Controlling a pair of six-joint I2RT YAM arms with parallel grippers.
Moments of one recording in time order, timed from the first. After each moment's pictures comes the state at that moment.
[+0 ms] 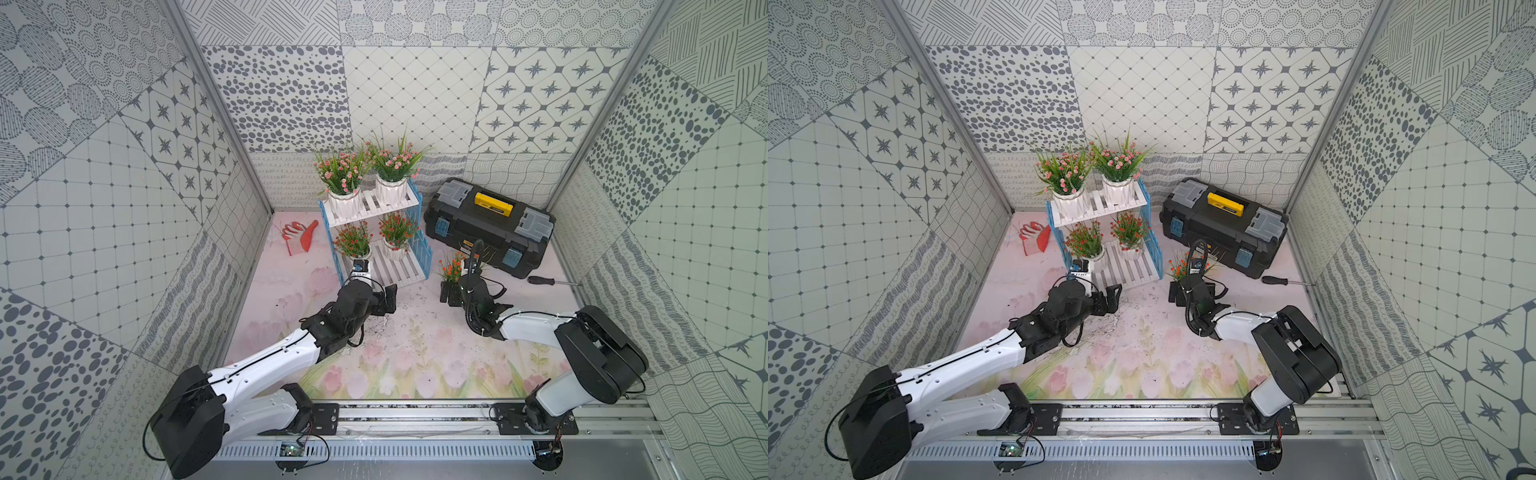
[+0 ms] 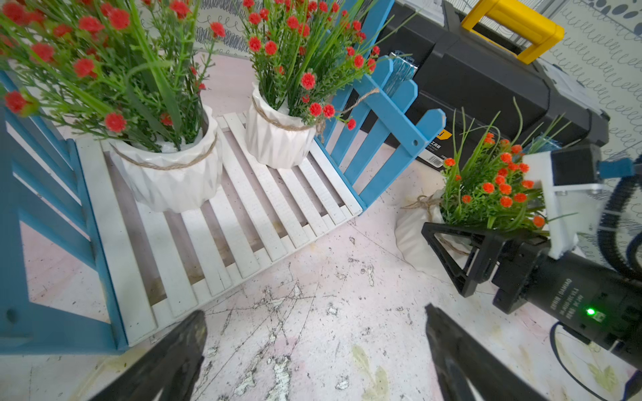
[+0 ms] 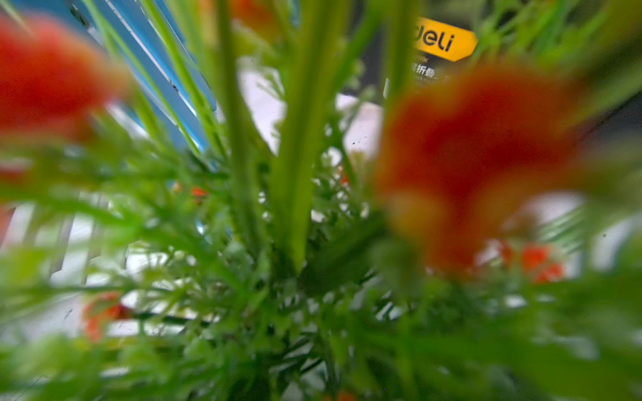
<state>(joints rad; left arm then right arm) -0.77 1.10 0.61 0.01 -0.28 -0.49 0.58 1.55 0.60 0.33 0.36 0.41</state>
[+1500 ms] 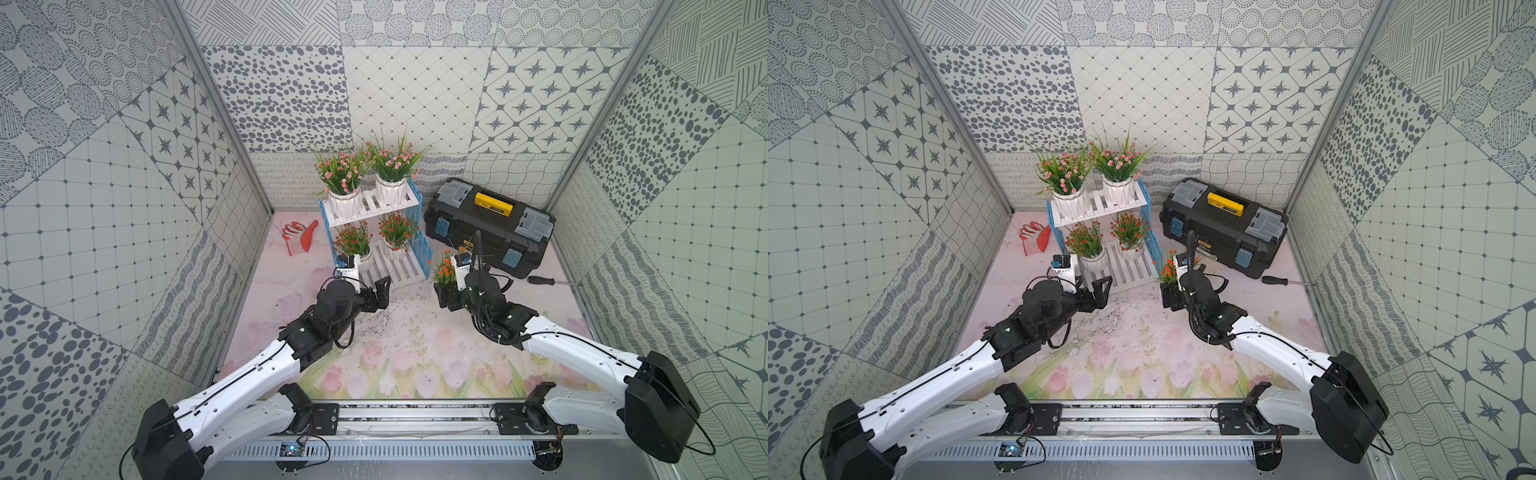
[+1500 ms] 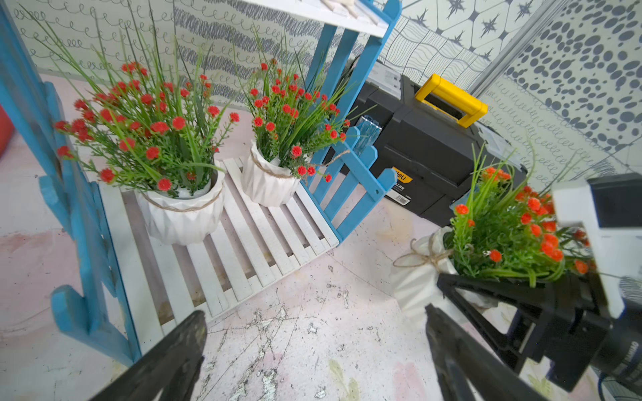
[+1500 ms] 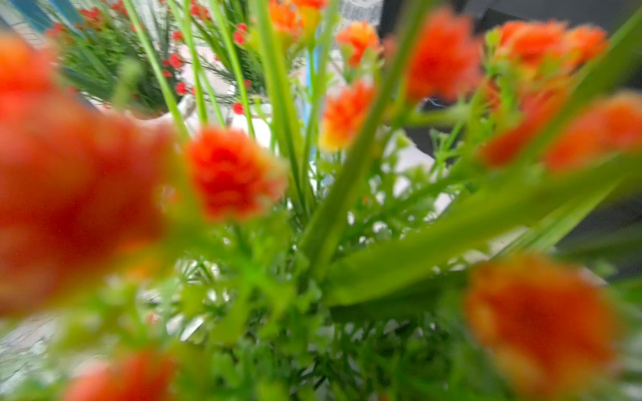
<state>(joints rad) -0.74 0.89 0.65 -0.08 -0.26 -0.49 0.73 1.22 0.72 -0.03 0.25 0.25</state>
